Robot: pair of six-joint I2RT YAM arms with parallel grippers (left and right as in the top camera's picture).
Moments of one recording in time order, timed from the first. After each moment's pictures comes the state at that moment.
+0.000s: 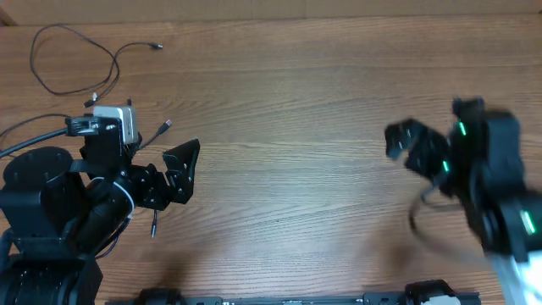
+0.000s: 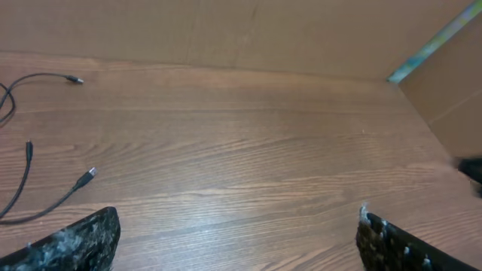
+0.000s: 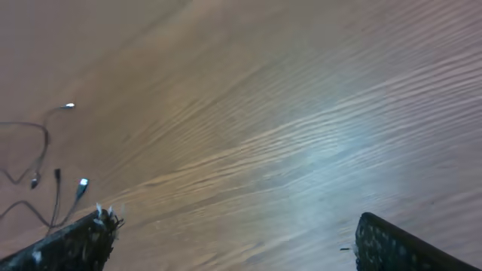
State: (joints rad) left arm -0.01 0.90 1.47 -1.08 0.36 -0.18; right arm 0.16 0.94 1.27 -1.11 -0.02 0.60
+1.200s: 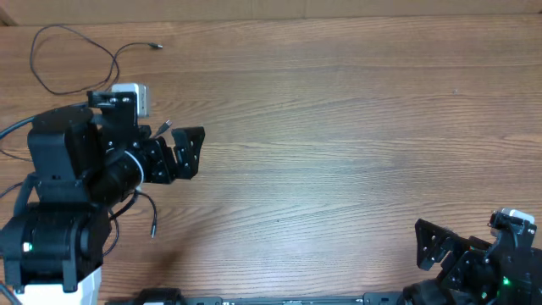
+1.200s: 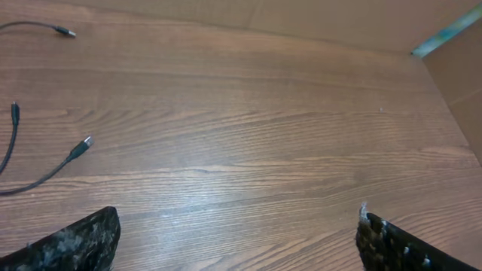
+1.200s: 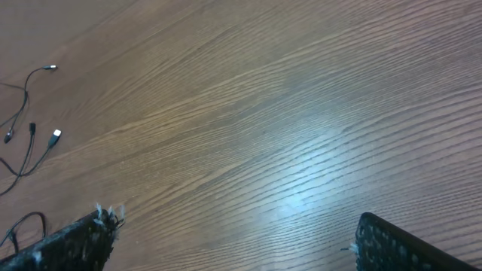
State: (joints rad) left arm -0.01 1.04 1.47 -1.10 0.36 -0.18; right arm 0.26 0.49 1.20 -1.47 0.09 0.59
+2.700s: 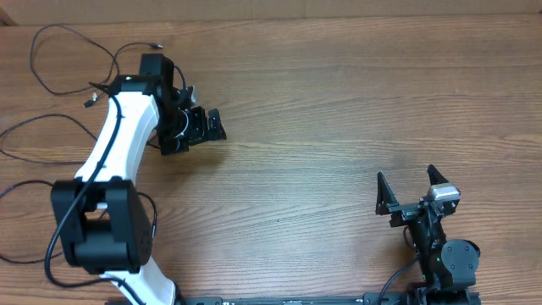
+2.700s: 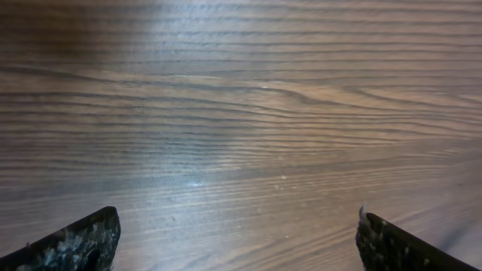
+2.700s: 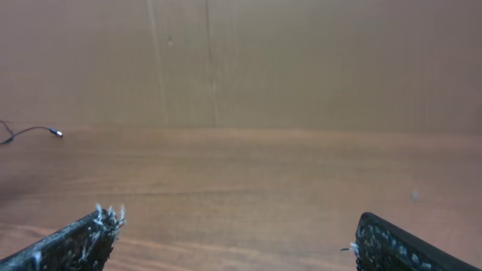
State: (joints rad) left arm -0.01 1.88 1.47 -1.09 0.35 -0.18; right arm 0.04 0.01 0.02 -0.01 -0.12 0.04
